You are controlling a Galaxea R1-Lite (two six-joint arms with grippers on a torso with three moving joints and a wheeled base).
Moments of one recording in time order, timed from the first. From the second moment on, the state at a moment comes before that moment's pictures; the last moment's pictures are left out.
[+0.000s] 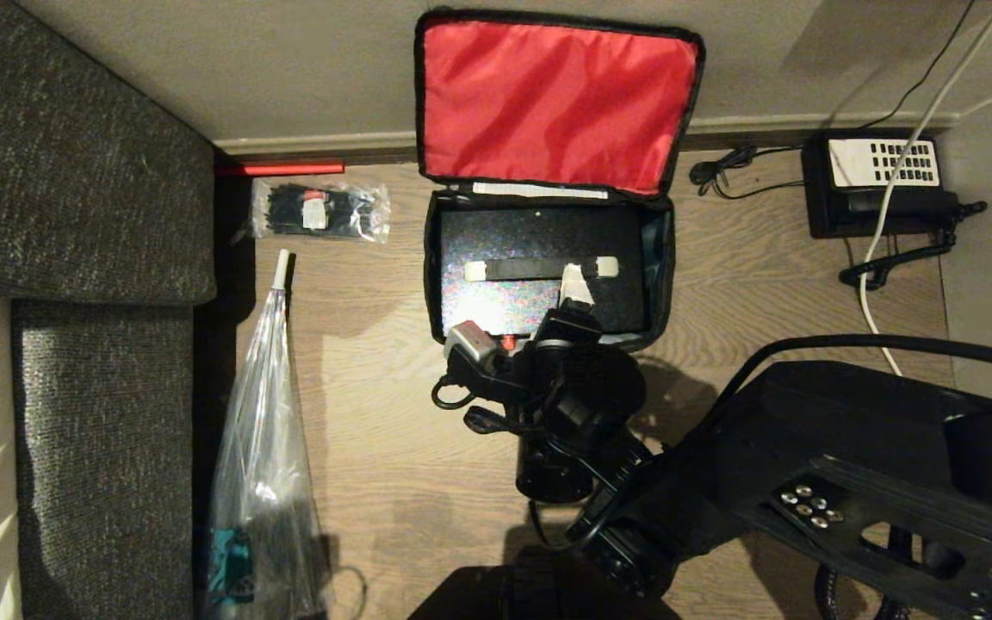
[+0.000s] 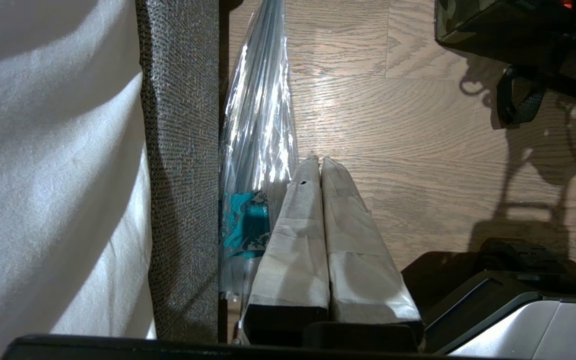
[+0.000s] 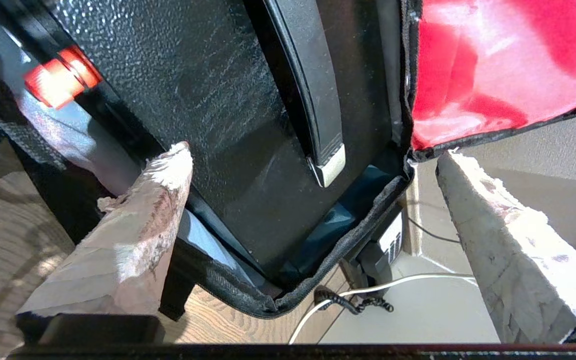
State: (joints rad) left arm 0.00 0.00 0.00 0.00 0.01 -0.01; right arm 0.90 2.34 -1.22 -1.52 -0.96 -1.56
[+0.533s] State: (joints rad) left arm 0.00 0.00 0.00 0.00 0.01 -0.01; right arm 0.85 2.38 -1.34 -1.52 -0.91 -1.61
